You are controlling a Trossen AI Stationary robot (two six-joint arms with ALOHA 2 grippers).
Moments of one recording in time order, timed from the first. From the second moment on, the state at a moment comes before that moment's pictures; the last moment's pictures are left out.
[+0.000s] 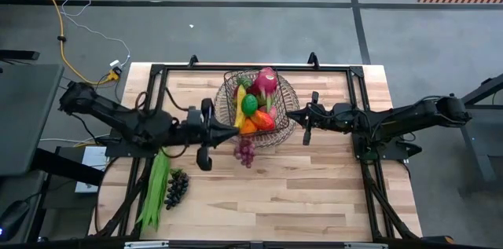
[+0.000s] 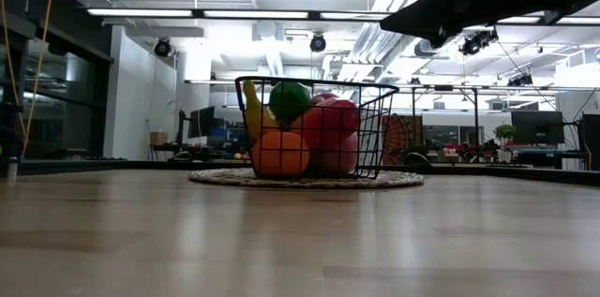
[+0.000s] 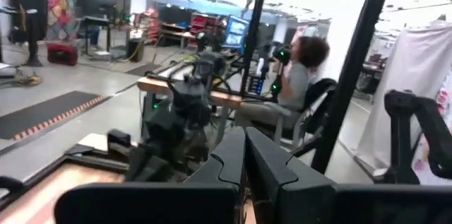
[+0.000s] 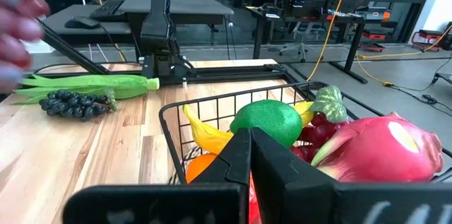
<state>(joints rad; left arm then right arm) -0.25 1.19 1.06 0.23 -0.45 -0.14 -0.01 1.01 0.41 0.49 0.23 -0.04</state>
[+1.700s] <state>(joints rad) -0.20 1.19 0.86 0.54 0.40 -0.19 -0.01 1.01 0.41 0.49 0.23 -0.03</state>
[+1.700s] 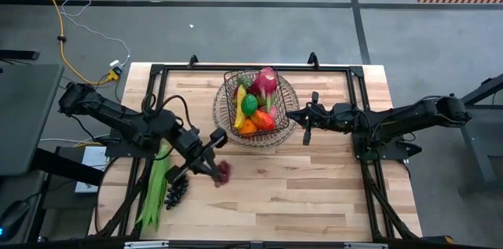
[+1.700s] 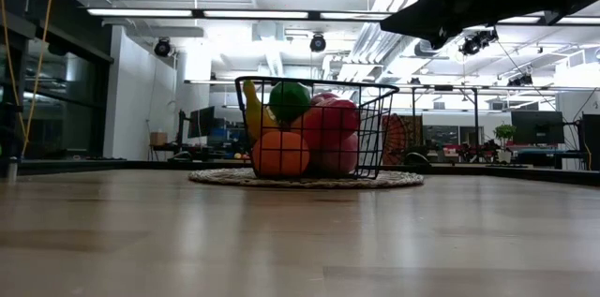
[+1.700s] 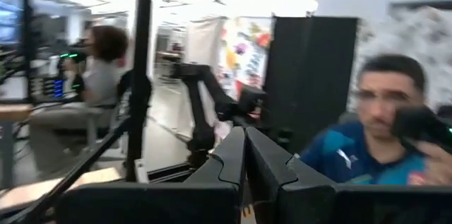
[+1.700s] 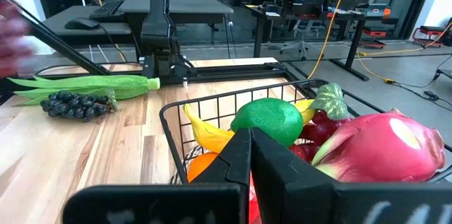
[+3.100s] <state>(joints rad) -0.18 1.19 0.86 0.51 0.35 0.00 -0.01 1.01 0.41 0.49 0.23 -0.03</state>
